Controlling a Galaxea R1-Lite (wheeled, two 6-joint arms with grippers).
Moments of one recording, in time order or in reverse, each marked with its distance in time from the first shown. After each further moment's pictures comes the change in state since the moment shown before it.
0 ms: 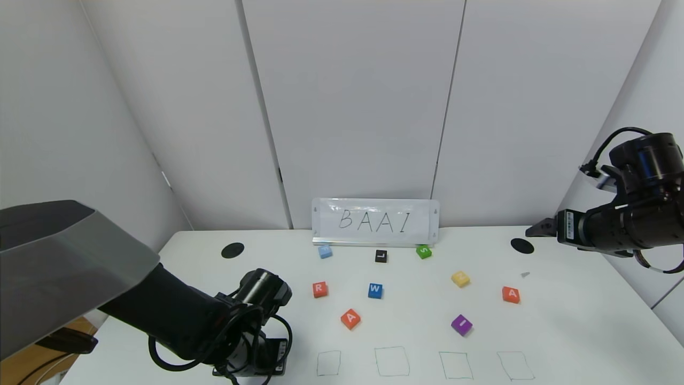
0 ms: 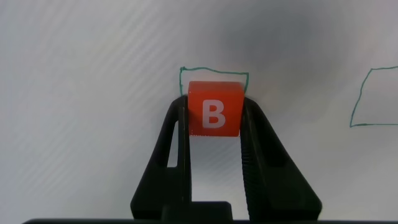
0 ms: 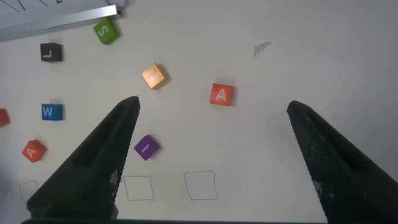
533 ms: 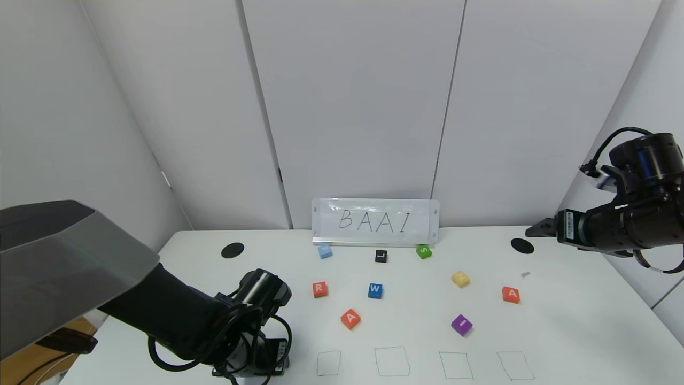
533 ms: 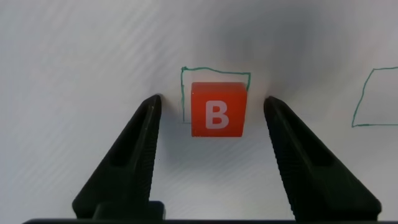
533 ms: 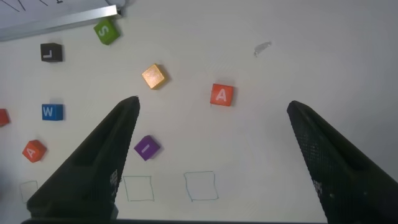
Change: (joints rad) left arm 0.000 -0.001 0.002 0.000 0.000 0.000; right arm 0.000 0.000 0.000 0.000 0.000 0.000
